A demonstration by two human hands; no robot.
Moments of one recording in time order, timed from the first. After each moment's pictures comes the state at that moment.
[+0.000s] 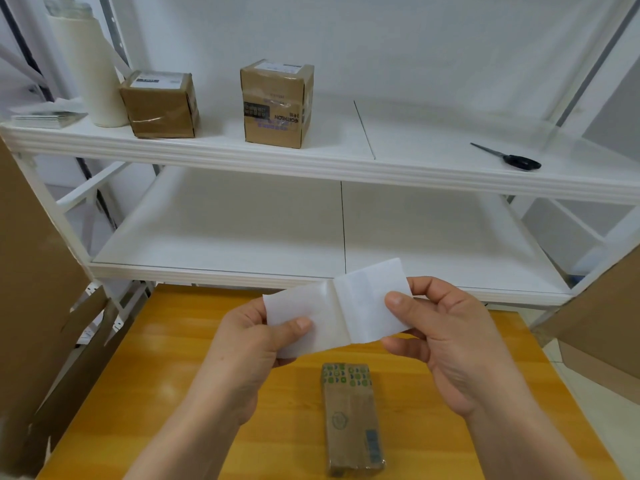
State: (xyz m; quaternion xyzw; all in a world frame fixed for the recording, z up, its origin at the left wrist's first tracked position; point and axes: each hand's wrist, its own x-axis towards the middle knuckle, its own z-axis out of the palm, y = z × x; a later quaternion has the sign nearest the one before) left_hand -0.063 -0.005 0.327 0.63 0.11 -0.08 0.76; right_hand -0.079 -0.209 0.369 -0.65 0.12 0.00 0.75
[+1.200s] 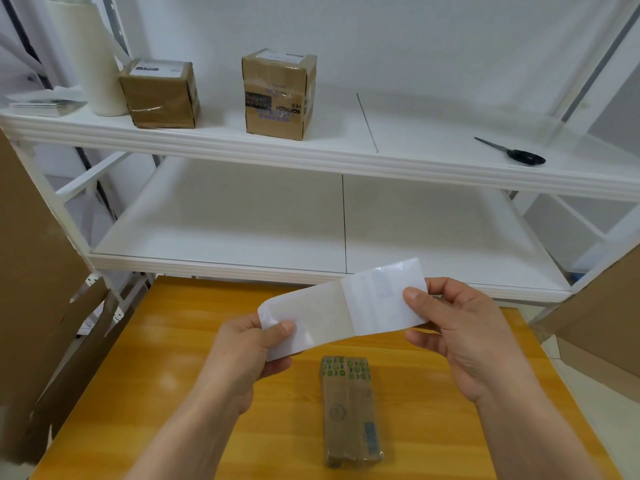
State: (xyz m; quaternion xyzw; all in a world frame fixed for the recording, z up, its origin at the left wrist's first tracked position) left_hand -0.048 0.003 0.280 0.62 0.21 -0.11 0.75; right_hand -0.065 -0.236 0.346 -0.68 0.17 -0.03 0.72
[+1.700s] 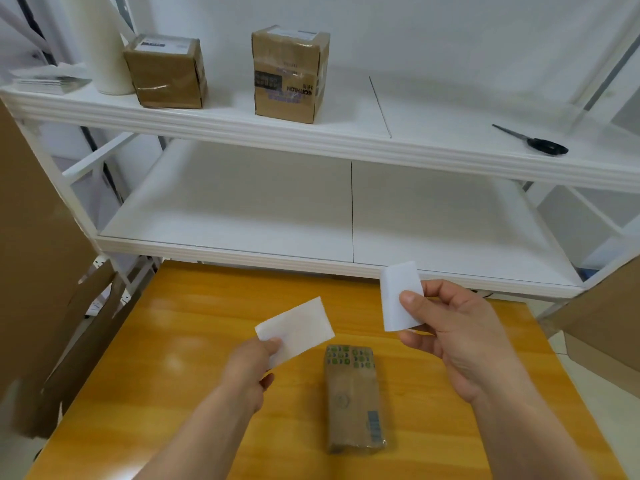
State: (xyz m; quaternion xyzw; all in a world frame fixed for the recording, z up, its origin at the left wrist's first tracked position) left_hand -0.033 0.002 0.193 0.56 0.41 -0.15 0.71; right_hand -0.061 -0.228 0.326 -0.68 0.18 0.00 0.71
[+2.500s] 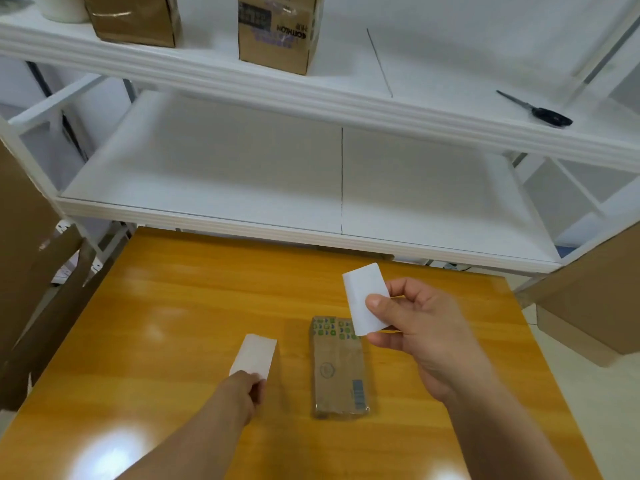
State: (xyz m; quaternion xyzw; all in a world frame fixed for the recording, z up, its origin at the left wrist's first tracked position) left_hand -0.048 0.007 0.044 0.45 0.54 -0.29 0.65; right_hand -0.072 -0.207 0.304 -0.72 0.18 0.07 0.67
